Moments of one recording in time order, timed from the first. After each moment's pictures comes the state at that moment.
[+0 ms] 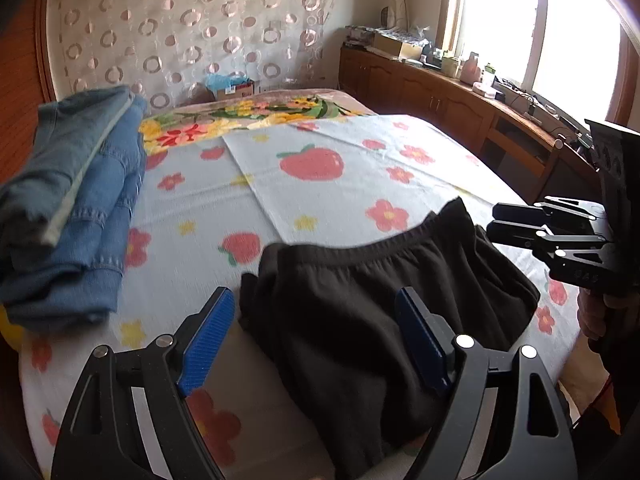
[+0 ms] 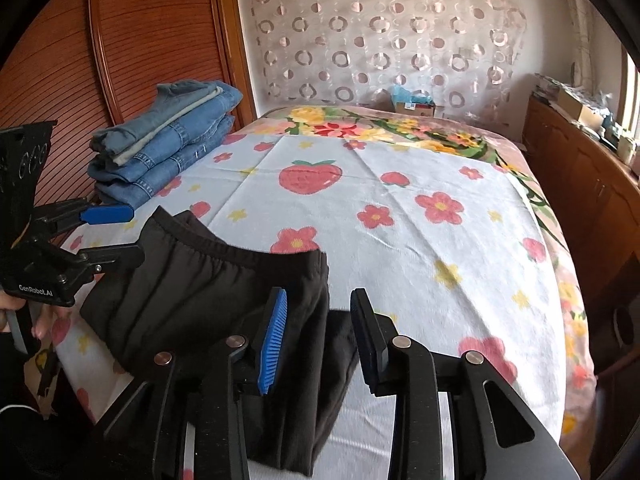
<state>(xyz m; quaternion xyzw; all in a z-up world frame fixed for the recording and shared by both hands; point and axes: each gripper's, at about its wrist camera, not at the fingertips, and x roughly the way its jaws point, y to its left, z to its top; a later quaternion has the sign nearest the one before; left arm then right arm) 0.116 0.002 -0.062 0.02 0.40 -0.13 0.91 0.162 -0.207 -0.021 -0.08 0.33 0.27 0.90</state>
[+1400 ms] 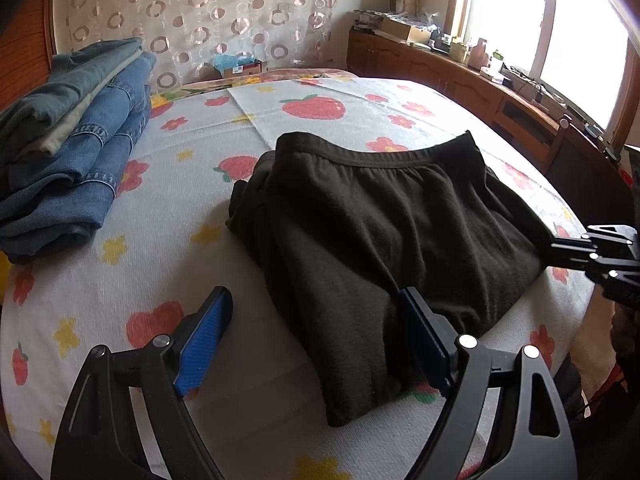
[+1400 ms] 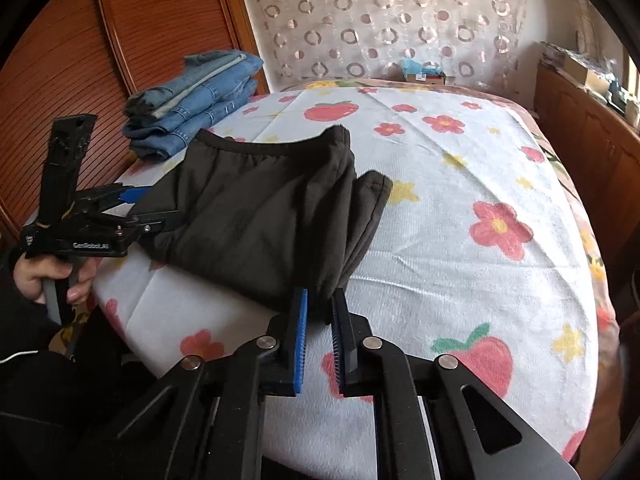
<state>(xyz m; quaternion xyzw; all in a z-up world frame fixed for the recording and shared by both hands) 0.083 0.001 -0.101 0.02 0.42 -0.12 0.90 0.098 -0.259 -0.038 -0.04 0.37 0.30 0.88</state>
